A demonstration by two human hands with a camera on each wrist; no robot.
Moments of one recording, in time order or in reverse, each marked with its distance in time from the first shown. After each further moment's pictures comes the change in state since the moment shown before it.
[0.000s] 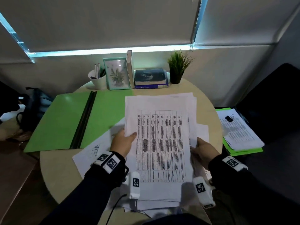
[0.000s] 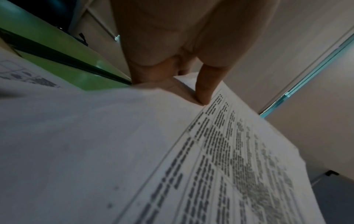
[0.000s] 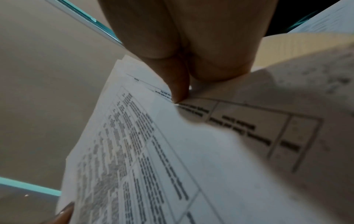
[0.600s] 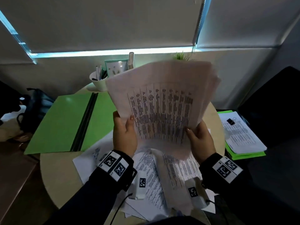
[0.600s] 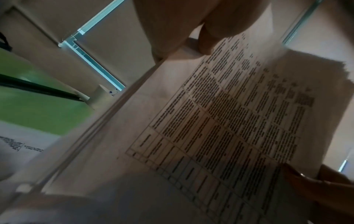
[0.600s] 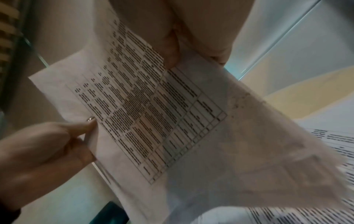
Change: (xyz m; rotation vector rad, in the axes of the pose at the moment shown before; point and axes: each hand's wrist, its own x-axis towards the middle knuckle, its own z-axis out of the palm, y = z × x) left_hand -0.022 0.046 0.005 -0.237 0.264 0.418; right_hand -0.023 -0.050 0.029 0.033 0.207 -0.602
